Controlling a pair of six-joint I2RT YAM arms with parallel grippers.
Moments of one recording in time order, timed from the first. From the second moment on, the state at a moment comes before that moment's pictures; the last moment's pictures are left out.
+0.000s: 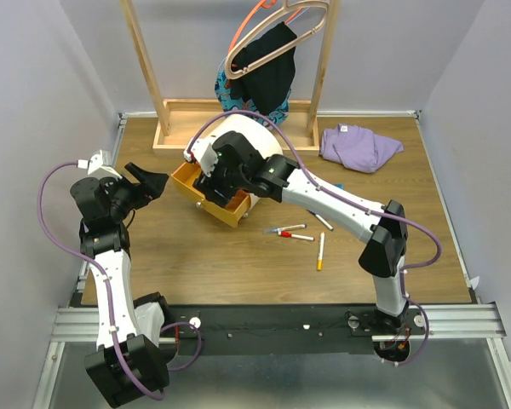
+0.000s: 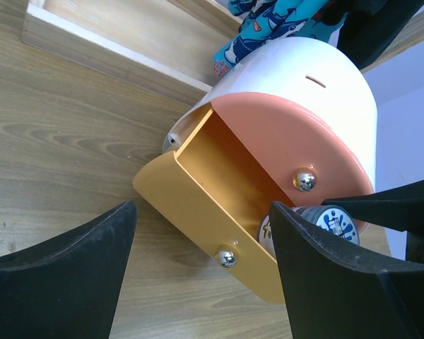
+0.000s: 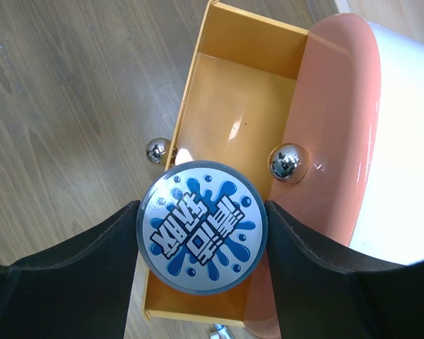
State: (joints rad) left arm 0.37 0.85 0.71 -0.12 0.63 -0.53; right arm 0.99 1.99 1.97 -0.62 -0.04 -0.25
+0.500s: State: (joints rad) left arm 0.37 0.85 0.71 -0.10 0.64 -0.55; right arm 0.99 1.98 1.96 -0.60 0.01 -0.21
